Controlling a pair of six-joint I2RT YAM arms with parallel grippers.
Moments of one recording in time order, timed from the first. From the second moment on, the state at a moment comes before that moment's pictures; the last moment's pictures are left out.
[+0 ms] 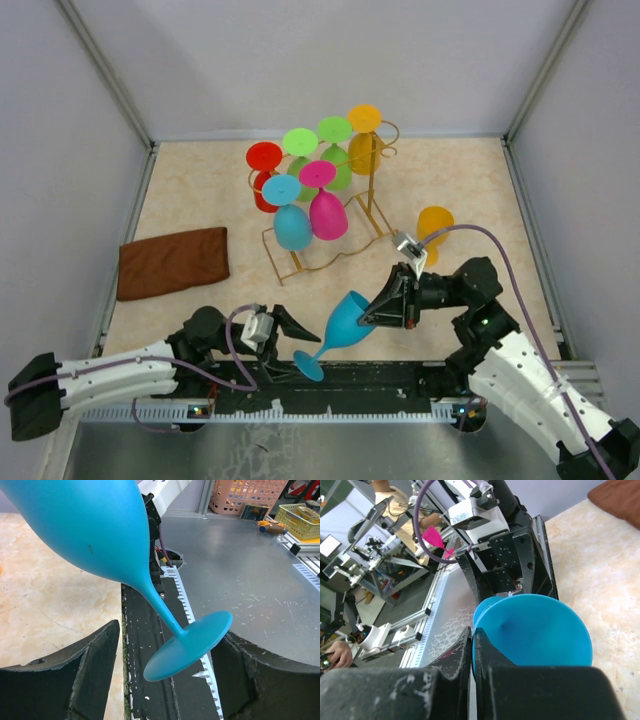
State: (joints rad) left arm -1.14 0.64 0.09 0.66 0.59 -0.16; right arm 0.57 0.56 0.43 0.30 -1.11 0.79
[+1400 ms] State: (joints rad) left arm -1.14 0.61 0.14 0.54 0.36 -0.18; right arm 0.57 0.66 0.79 -0.56 -0.61 0.39
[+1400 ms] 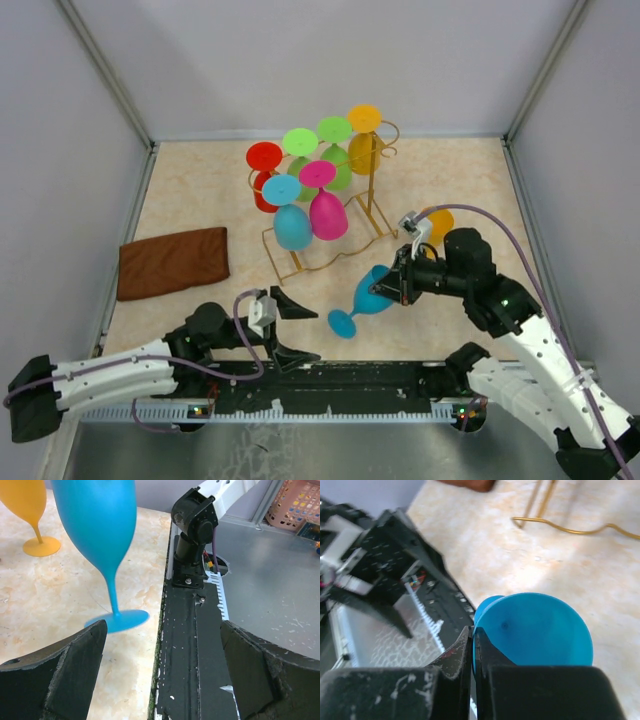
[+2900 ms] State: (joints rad) left arm -1.14 0.43 0.32 0.04 -0.08 -0.41; right arm 0.13 0.91 1.02 -0.84 0.40 0.36
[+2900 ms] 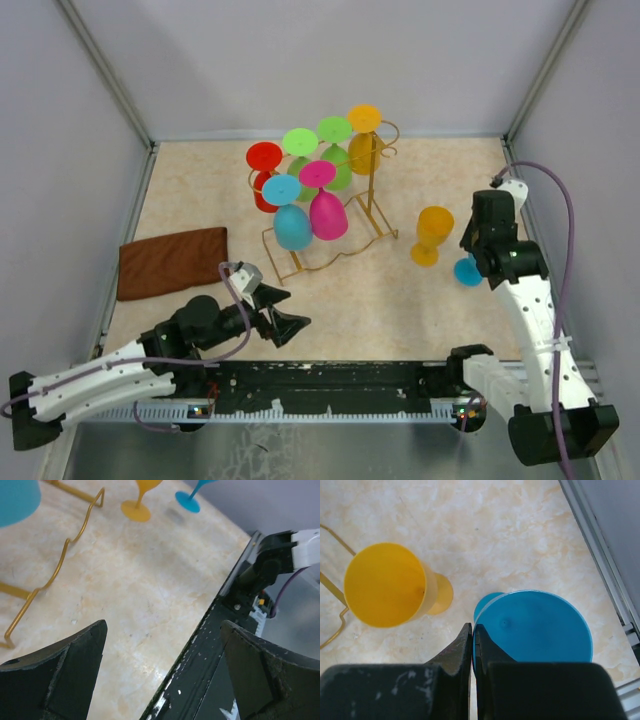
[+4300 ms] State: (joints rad) left arm -1.12 0.49 0.38 -0.12 -0.19 -0.43; right arm 0.10 1.16 0.91 -0.47 0.26 0.37
